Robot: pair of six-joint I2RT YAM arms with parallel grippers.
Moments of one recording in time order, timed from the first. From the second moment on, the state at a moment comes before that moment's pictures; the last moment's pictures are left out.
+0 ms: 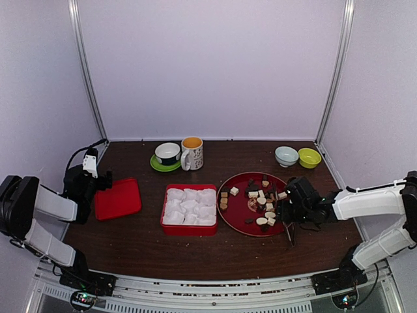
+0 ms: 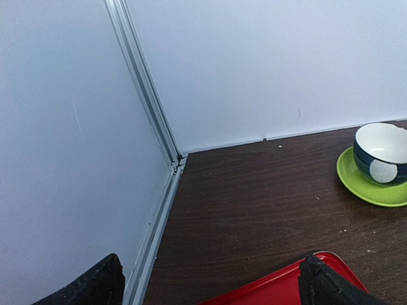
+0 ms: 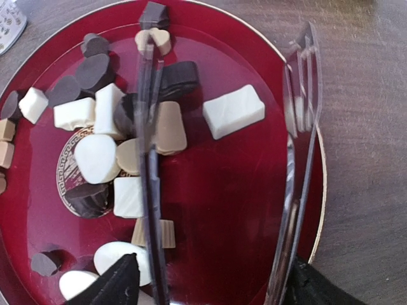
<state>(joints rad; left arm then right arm) -0.01 1.42 0.31 1.00 -0.13 0.22 0.67 1.33 0.53 -0.14 0.33 0.64</state>
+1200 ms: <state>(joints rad) -0.01 1.42 0.31 1.00 -0.13 0.22 0.83 1.39 0.53 -0.17 0.57 0.73</state>
